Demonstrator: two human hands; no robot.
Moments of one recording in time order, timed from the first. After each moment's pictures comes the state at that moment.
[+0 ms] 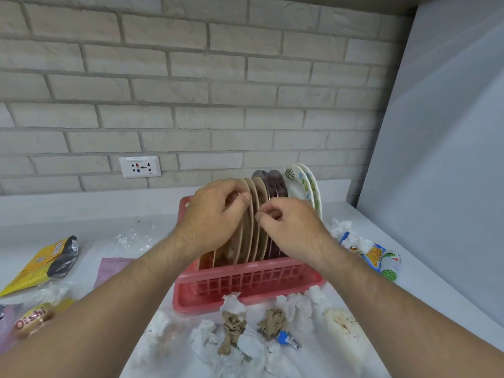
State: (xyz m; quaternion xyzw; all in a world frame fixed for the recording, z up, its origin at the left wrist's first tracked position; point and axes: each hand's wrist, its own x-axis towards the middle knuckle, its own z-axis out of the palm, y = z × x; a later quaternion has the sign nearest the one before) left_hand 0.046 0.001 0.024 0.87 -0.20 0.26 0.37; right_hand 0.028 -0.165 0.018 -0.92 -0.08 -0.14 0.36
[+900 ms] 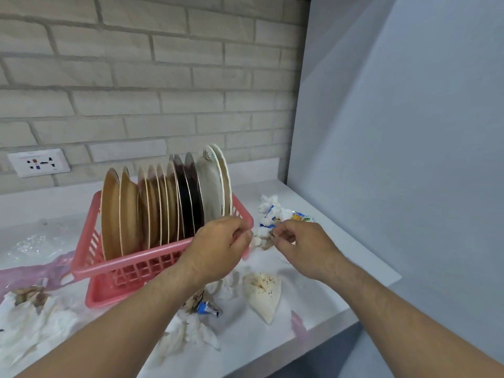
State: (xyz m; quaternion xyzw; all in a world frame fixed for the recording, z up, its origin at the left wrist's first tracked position) left_hand -0.002 -0.137 -0.043 0.89 -0.32 0.09 0.32; right_hand -0.056 -0.329 -0.048 -0.93 0.07 -0.10 0.34
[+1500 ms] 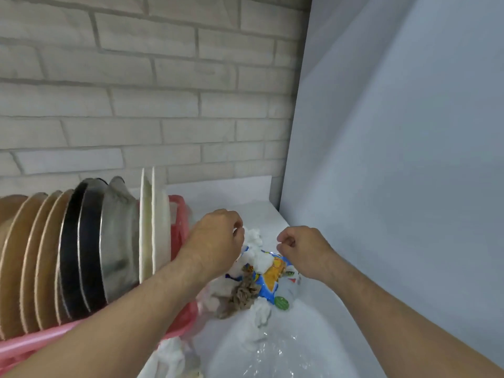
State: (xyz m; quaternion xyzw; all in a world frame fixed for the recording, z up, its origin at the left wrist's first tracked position) left_hand 0.138 -0.287 -0.032 0.94 -0.20 0.14 0.25; right_hand 0.120 -0.488 -0.065 -0.94 0.08 -0.06 0.32
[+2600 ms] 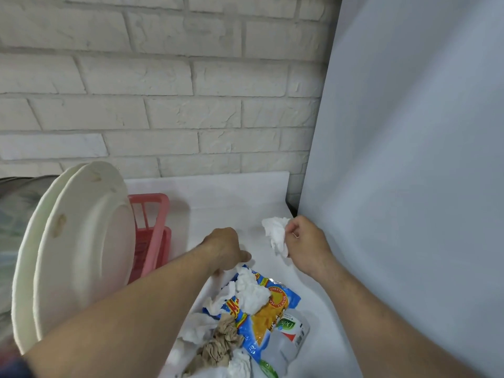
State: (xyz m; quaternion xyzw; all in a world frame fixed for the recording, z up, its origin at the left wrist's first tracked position) left_hand 0.275 -0.361 -0.099 0.97 -0.01 -0.20 0.16; right_hand 0.252 -0.538 -0.117 -0.89 0.07 -0.07 0.44
